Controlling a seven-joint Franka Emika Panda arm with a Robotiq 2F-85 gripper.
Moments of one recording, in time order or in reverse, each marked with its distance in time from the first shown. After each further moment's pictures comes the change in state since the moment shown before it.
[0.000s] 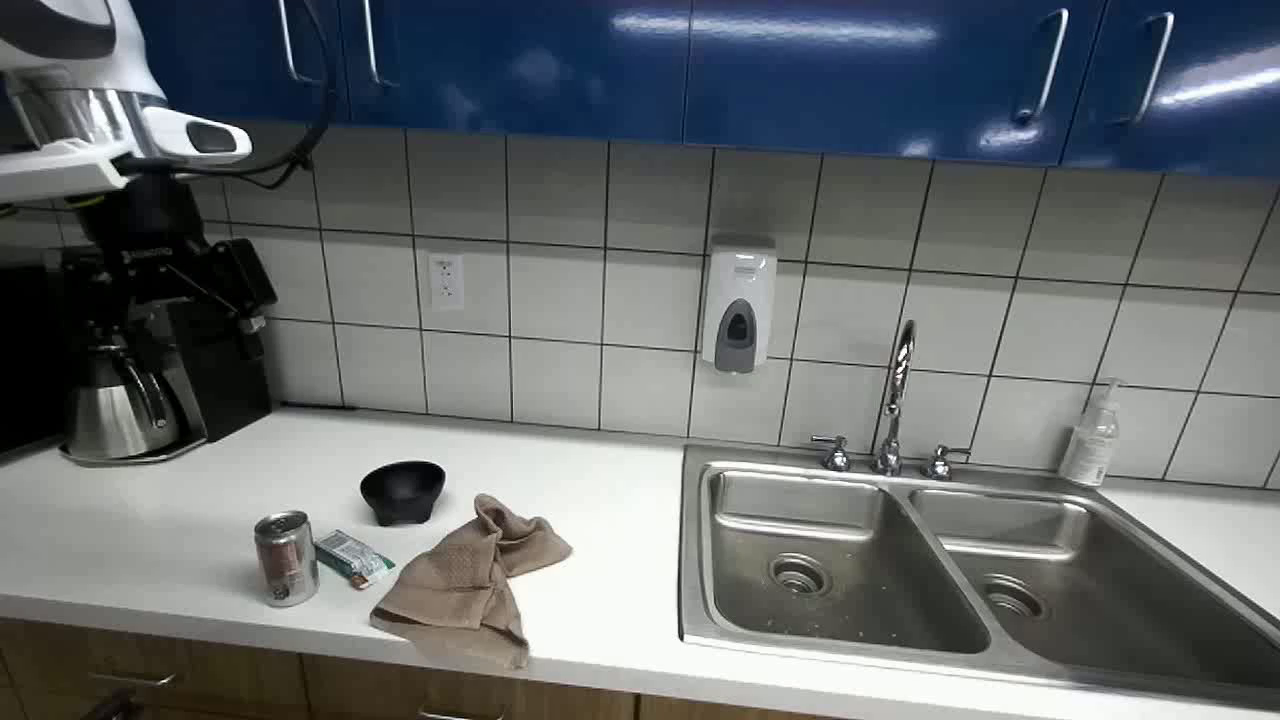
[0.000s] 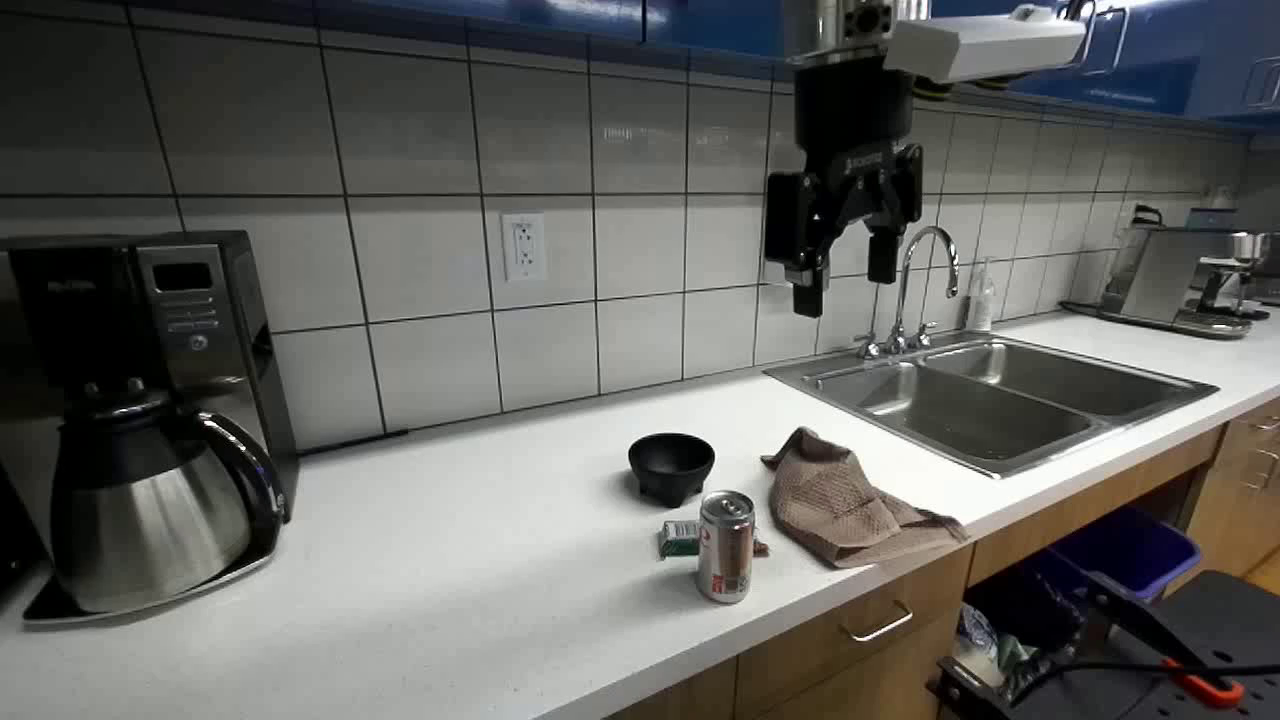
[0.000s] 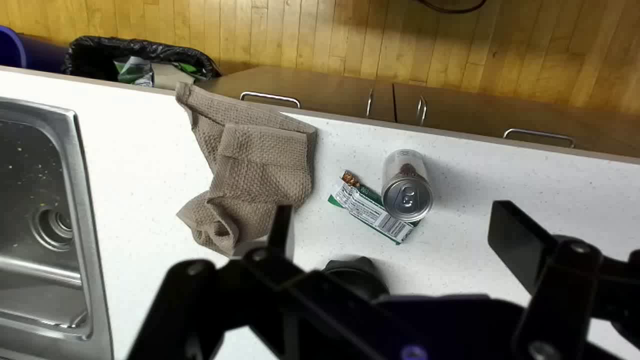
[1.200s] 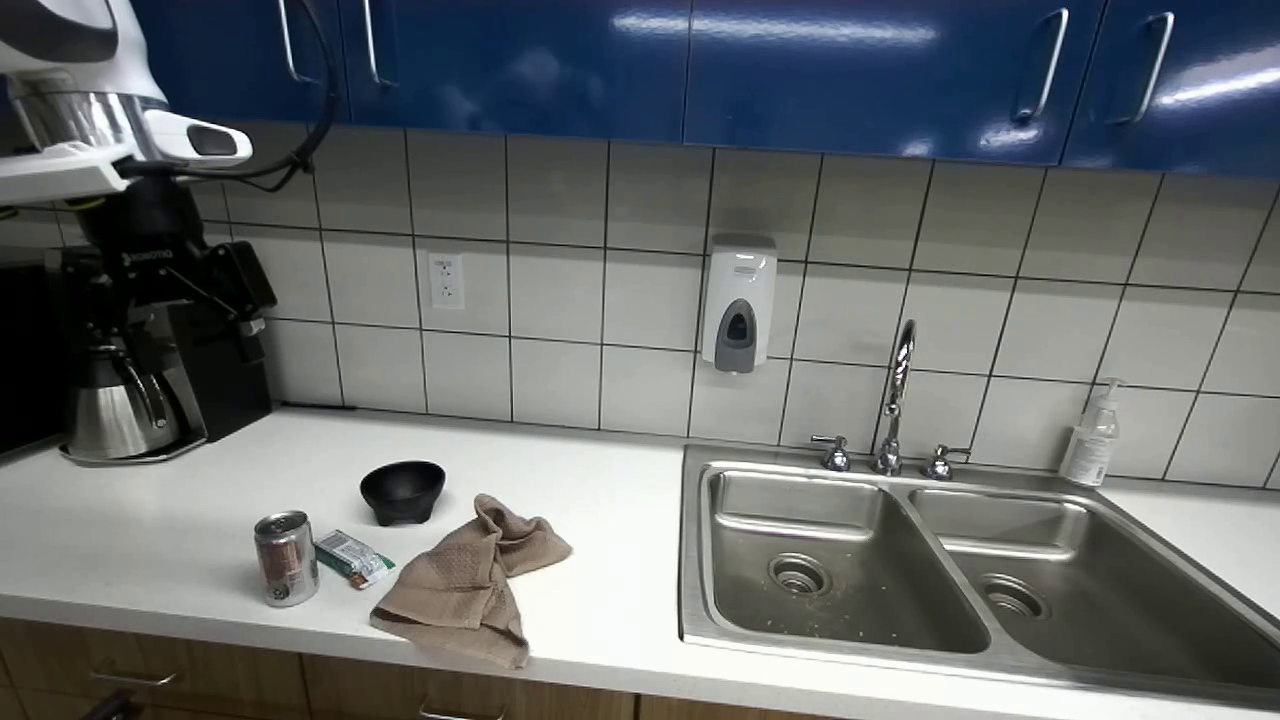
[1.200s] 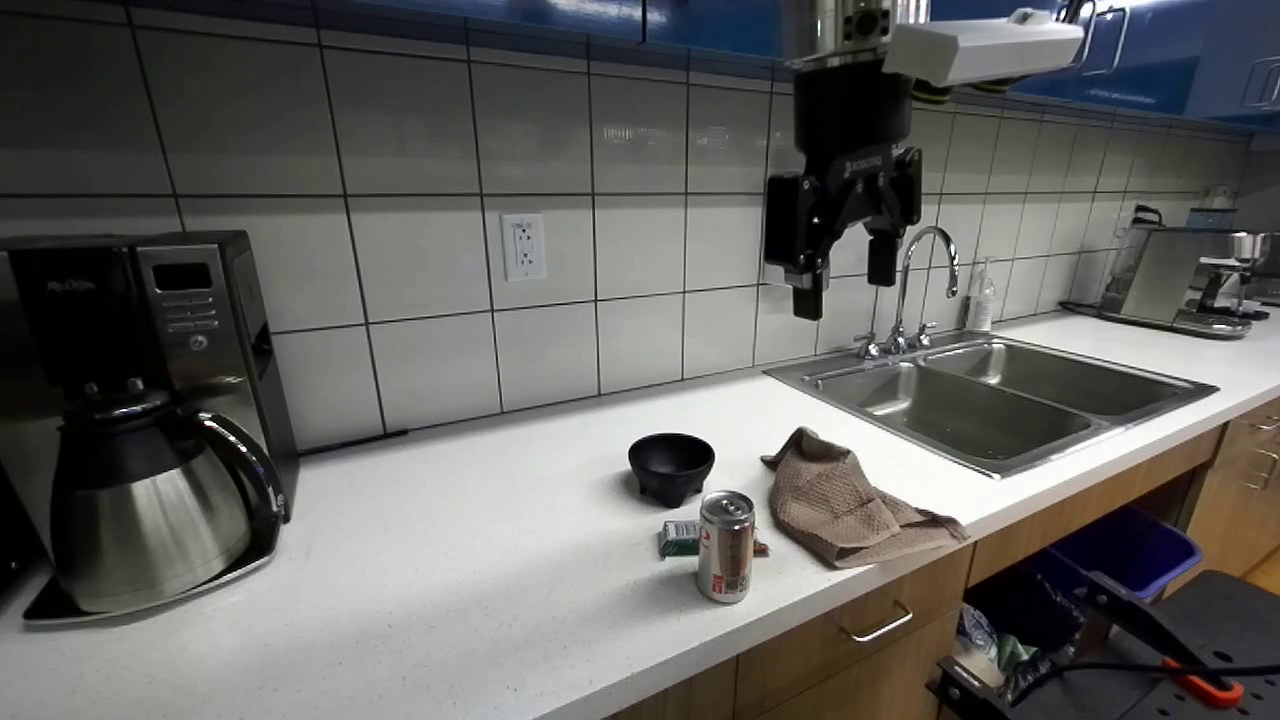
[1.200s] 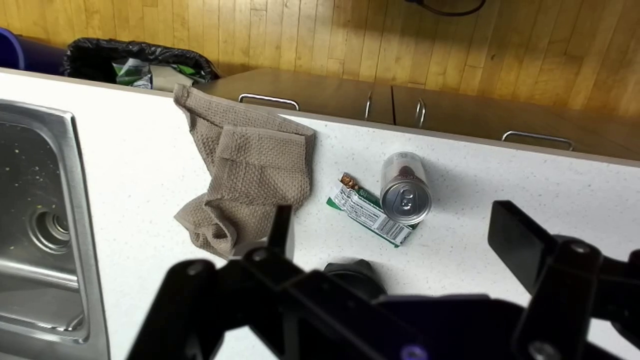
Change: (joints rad) arm 0.006 0.006 -0.004 0.000 0.000 0.000 0.000
